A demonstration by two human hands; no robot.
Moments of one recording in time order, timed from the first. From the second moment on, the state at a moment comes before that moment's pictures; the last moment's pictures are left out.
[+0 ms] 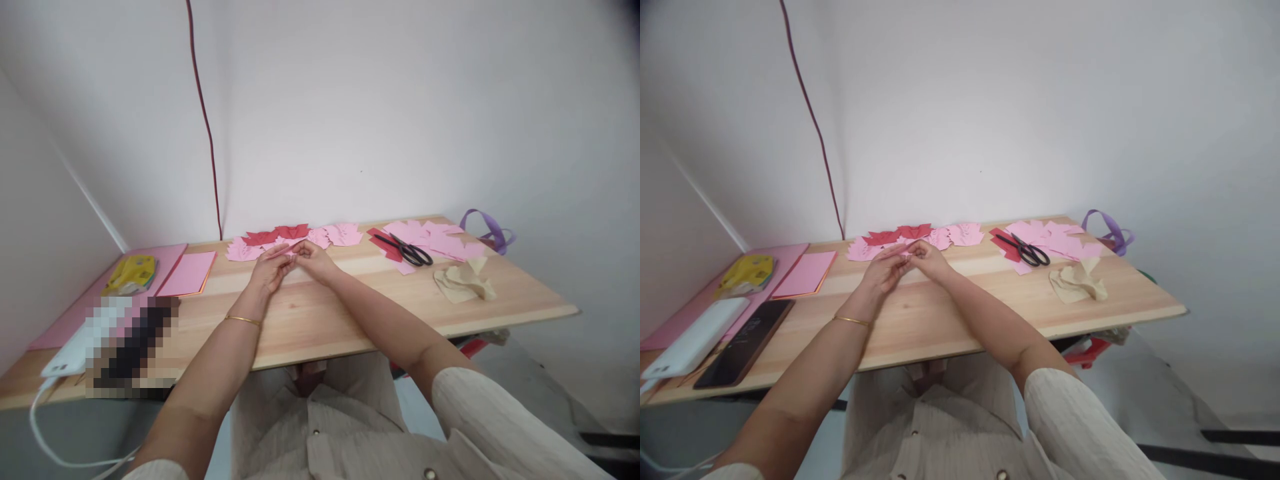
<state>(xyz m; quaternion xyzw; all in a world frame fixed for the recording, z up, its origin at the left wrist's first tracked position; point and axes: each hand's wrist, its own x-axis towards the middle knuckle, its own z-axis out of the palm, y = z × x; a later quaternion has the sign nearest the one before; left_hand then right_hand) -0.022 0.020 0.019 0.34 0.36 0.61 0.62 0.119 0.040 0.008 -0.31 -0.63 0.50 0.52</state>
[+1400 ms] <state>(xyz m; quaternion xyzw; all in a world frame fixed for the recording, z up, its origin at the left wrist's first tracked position) -0.030 0.027 0.022 0.24 0.48 0.55 0.64 0.133 0.044 0.014 -0.34 -0.79 0.19 0.48</state>
